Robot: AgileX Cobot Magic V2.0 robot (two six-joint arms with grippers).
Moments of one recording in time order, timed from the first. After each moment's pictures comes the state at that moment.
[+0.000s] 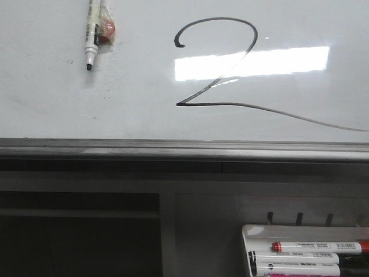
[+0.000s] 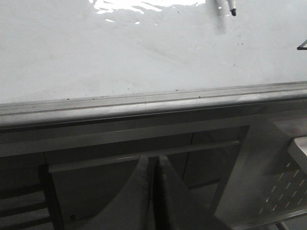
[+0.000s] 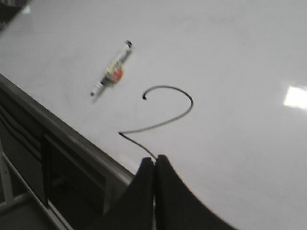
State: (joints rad) left arm -0.26 0.00 0.00 -0.27 0.35 0.21; right arm 1.15 -0.01 -0.37 -0.80 0.67 0.52
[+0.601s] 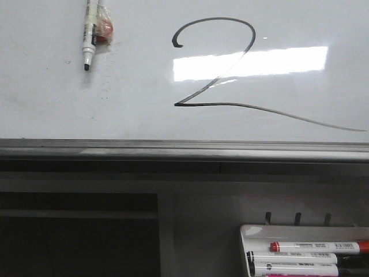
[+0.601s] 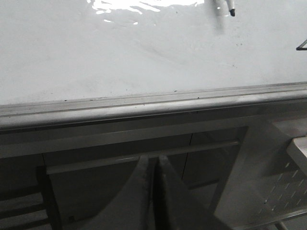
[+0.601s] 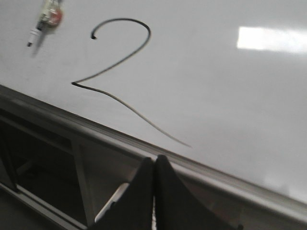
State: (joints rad) left arm -0.26 0.00 0.00 -0.27 0.35 0.21; right arm 0.71 -0.01 -0.18 -0.53 0.49 0.45
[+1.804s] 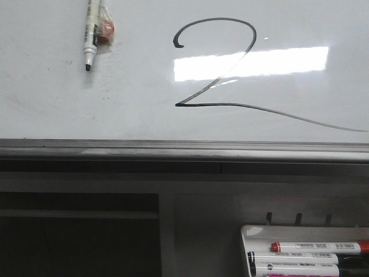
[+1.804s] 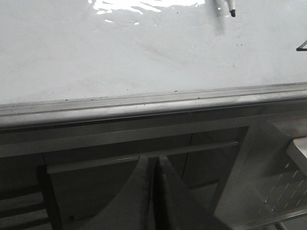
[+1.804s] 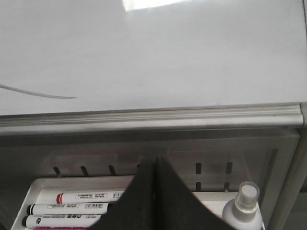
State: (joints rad) left arm -0.26 0.00 0.00 -0.27 0.35 0.21; right arm 0.08 -0.01 0.01 -0.14 0.32 0.21
